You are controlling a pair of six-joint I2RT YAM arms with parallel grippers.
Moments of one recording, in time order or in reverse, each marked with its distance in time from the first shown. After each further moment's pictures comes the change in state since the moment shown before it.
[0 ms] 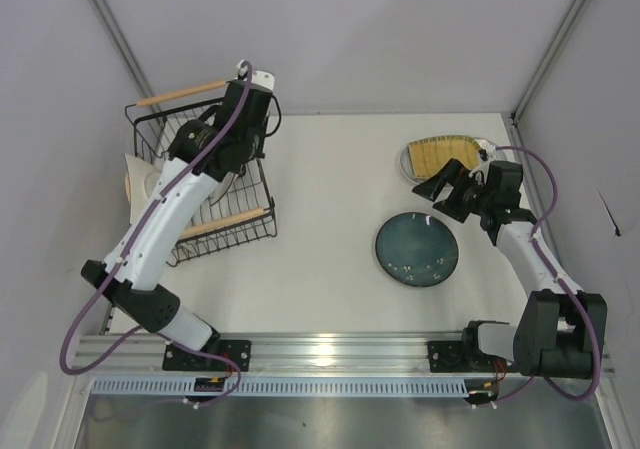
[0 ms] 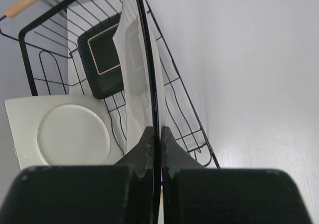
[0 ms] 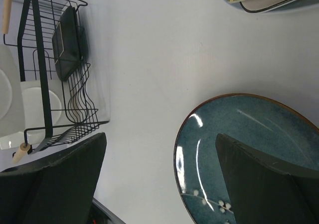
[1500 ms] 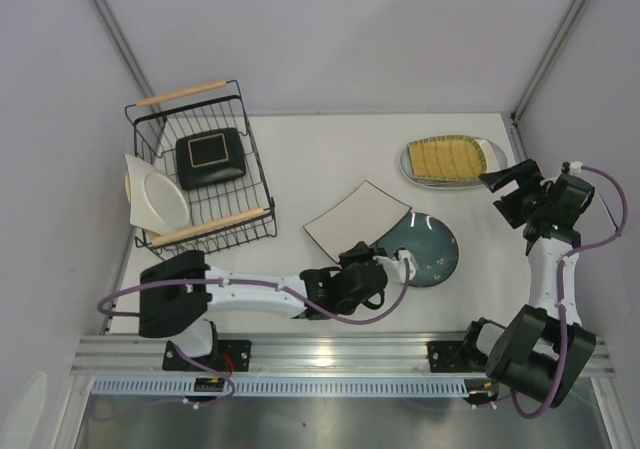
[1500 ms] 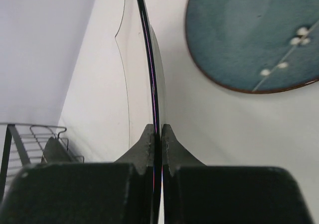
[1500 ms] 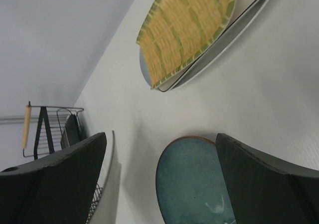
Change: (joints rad) left arm -0.805 0.117 -0.924 1.194 -0.226 0.553; right arm -0.443 -0.136 -0.010 -0.016 0.026 0.109
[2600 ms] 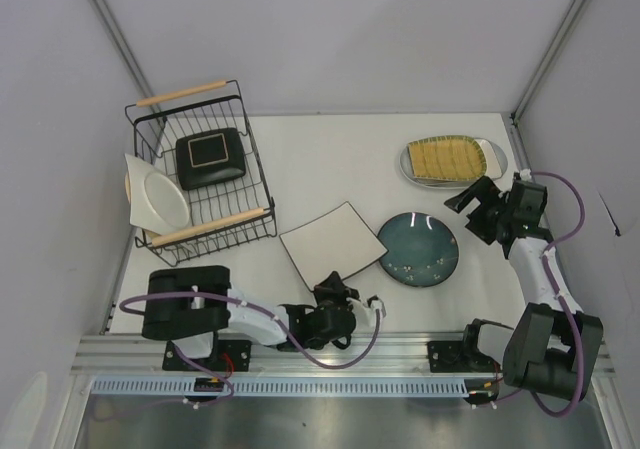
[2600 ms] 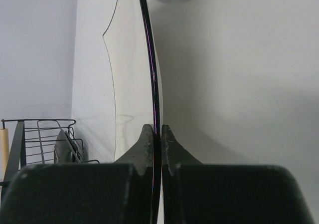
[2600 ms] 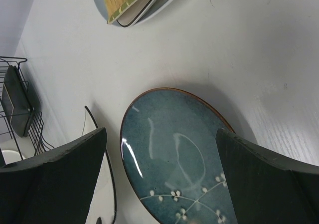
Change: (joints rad) left arm -0.106 -0.013 -0.453 0.383 -0.086 0.110; right arm 0.257 0.043 -0.094 -0.090 0.159 -0.111
